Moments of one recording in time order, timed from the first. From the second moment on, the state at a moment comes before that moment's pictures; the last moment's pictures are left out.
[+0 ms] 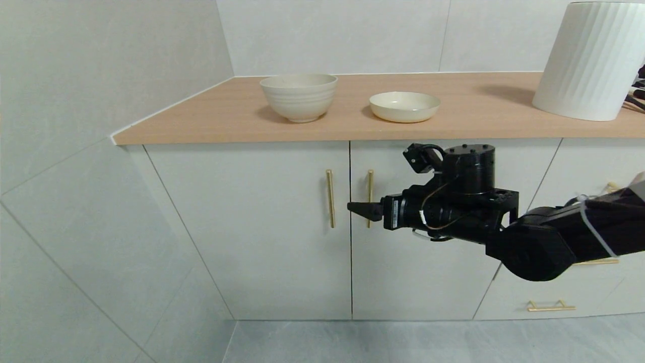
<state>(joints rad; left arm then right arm) 0.01 0.00 0.00 0.00 0.02 0.00 0.59 1.98 -1.11 -0.66 0.21 0.26</state>
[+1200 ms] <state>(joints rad) 0.01 0.00 0.00 0.00 0.02 0.00 0.61 2.15 -1.19 -0.83 0.17 0.37</state>
